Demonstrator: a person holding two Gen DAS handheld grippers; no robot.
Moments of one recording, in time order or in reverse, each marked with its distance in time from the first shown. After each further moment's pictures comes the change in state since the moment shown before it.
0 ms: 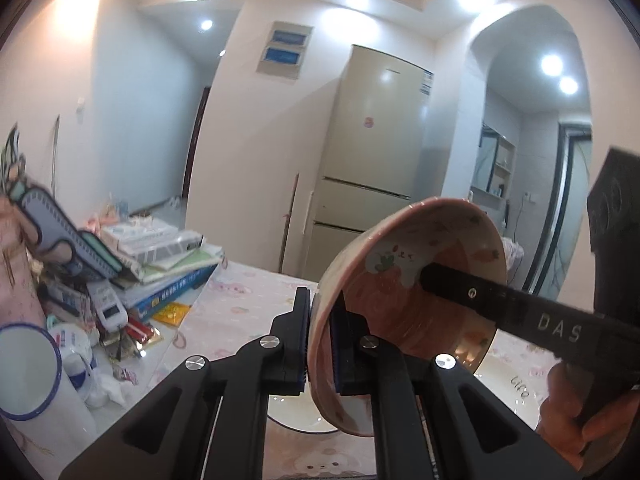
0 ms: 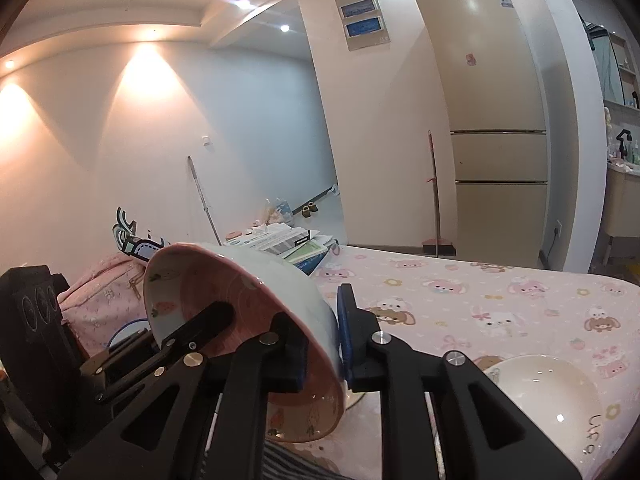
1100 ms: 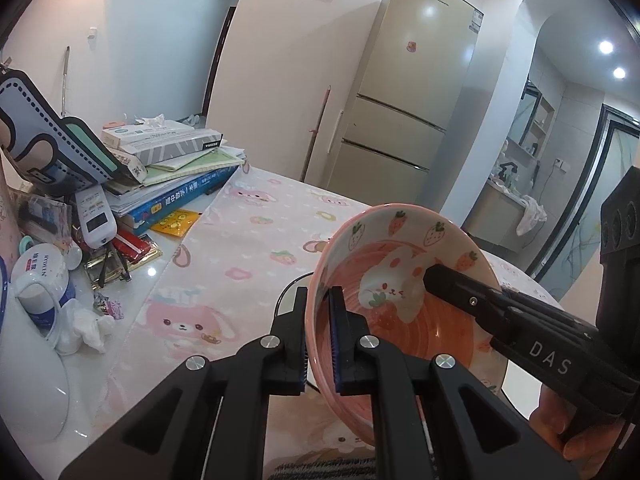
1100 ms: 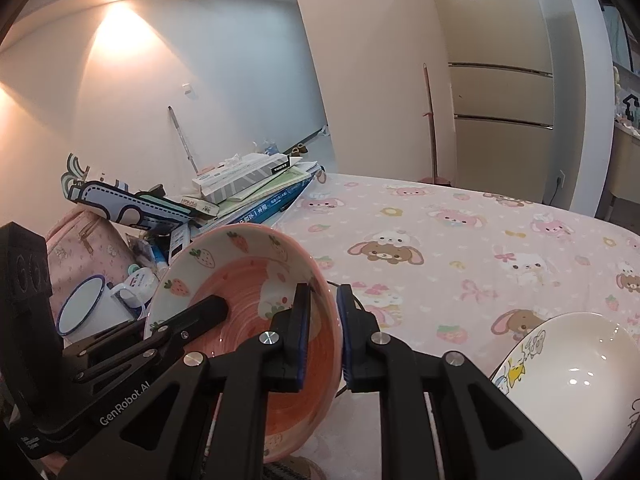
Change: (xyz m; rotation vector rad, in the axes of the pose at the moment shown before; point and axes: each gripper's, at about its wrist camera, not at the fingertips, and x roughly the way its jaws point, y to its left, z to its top) left arm 0.070 0.032 -0.037 -0.089 0.293 0.078; right arm 0.077 -0.024 -0.040 0.040 0.210 -0.033
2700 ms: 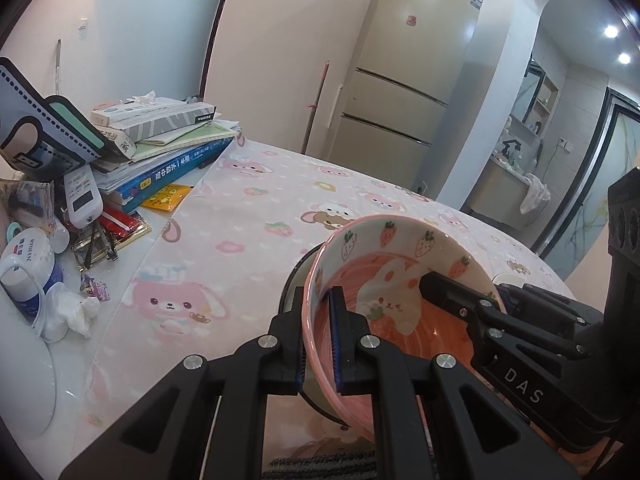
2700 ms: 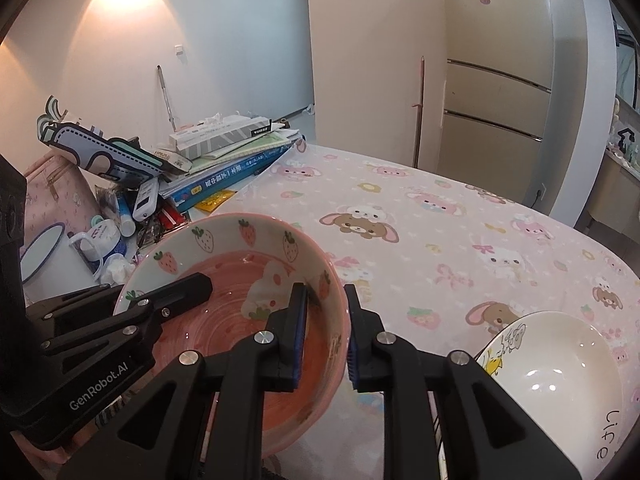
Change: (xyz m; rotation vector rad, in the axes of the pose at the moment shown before) left arm 0.018 -0.004 -0.010 0.015 0.096 0.008; right arm 0.015 0.000 -0.016 -0.124 0.095 -0.116
